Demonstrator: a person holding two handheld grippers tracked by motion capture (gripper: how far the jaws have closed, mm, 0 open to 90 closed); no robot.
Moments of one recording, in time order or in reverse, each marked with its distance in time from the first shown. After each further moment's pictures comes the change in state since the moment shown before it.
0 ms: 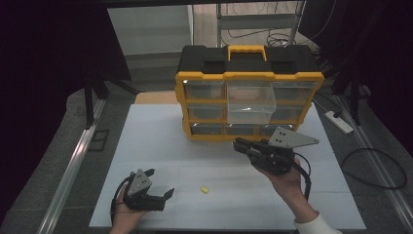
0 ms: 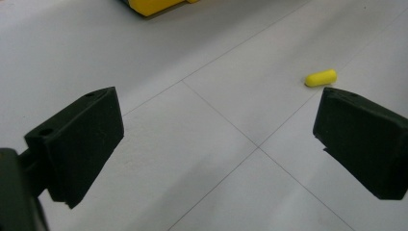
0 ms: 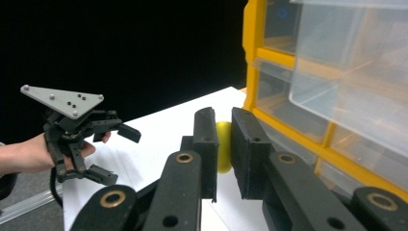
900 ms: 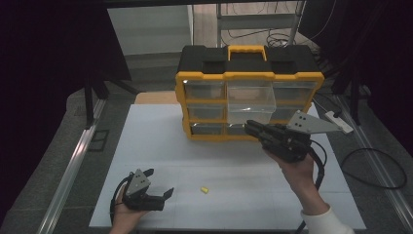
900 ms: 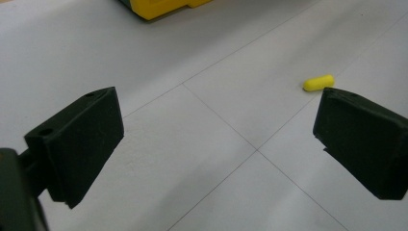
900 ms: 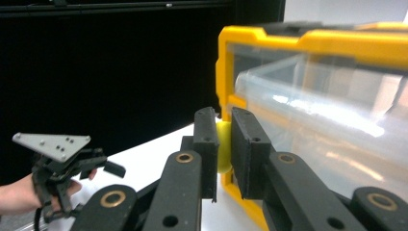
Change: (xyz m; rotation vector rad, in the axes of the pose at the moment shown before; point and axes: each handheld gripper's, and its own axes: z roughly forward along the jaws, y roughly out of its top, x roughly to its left) left arm 0.001 0.000 -0.003 -0.018 -0.001 -0.015; right arm -0.012 0.042 -0.022 -0.094 -0.055 0.008
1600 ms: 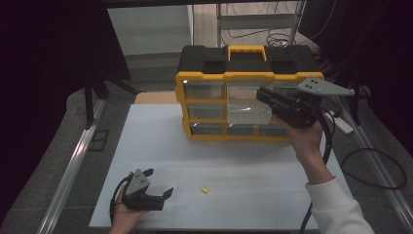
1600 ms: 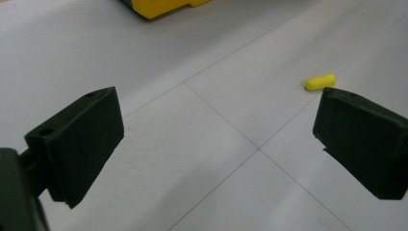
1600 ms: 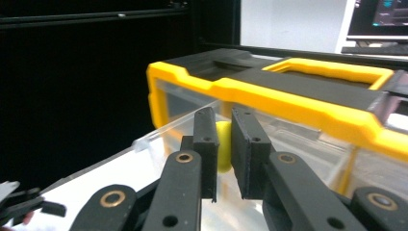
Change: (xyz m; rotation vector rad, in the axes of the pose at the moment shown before) left arm 0.001 -0.001 0.001 0.001 0.001 -0.001; right arm -0.051 0.044 0.011 0.001 -0.151 0.034
